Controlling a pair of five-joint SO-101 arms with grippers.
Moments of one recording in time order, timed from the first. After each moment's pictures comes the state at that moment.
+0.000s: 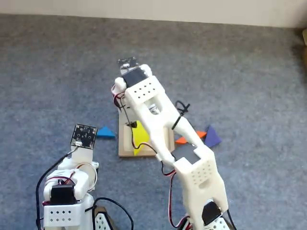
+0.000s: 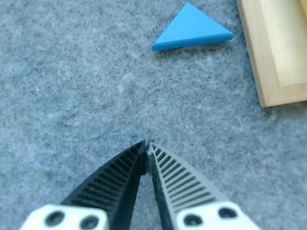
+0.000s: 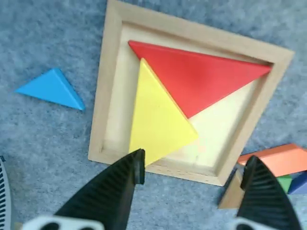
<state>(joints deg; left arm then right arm) -8.8 -102.4 96.0 75.8 -6.7 -39.7 31.5 -34.2 99.6 -13.8</state>
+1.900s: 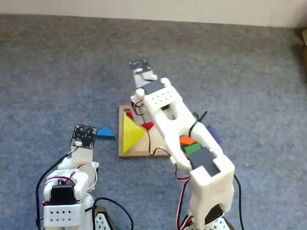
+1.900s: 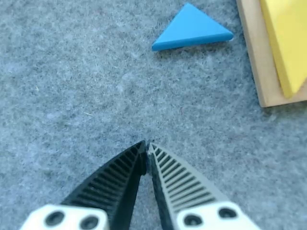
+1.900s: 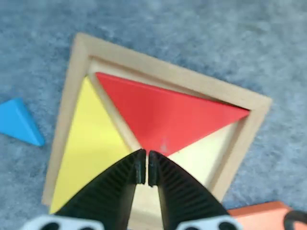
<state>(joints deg) -8.8 -102.4 96.0 75.8 -6.7 -33.7 19.2 -2.2 68.5 -5.1</state>
